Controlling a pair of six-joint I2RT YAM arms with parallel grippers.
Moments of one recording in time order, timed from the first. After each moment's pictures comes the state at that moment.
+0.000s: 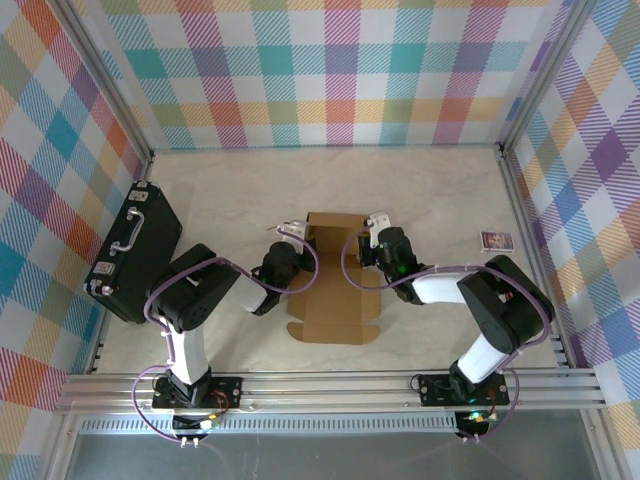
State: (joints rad) left arm -0.66 1.87 0.61 0.99 -0.23 -0.24; right arm 0.60 1.62 0.59 0.58 0.14 0.15
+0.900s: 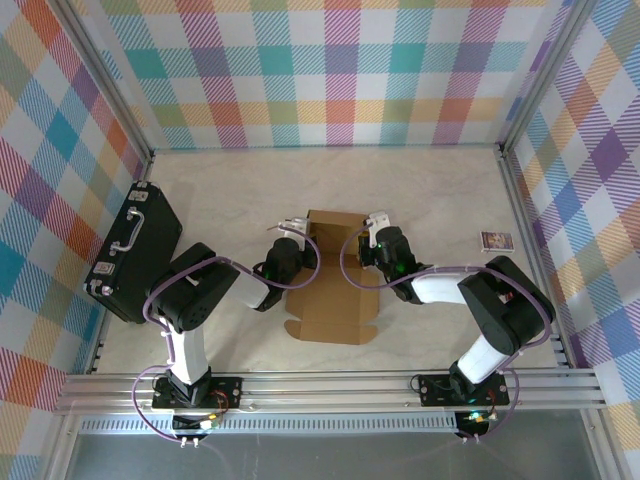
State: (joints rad) left arm -0.66 1.87 0.65 0.90 -0.25 -0.27; right arm 0.61 1.62 0.61 0.53 0.17 0.16
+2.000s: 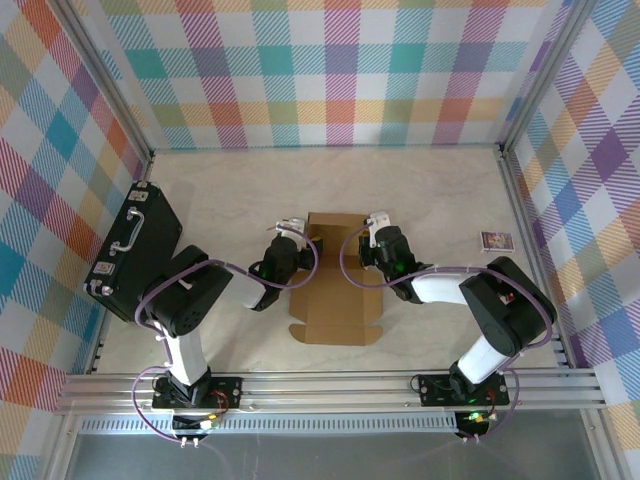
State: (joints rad) left arm -0.65 1.81 0.64 0.81 -0.27 -0.24; right arm 0.61 1.61 0.61 0.50 0.18 0.18
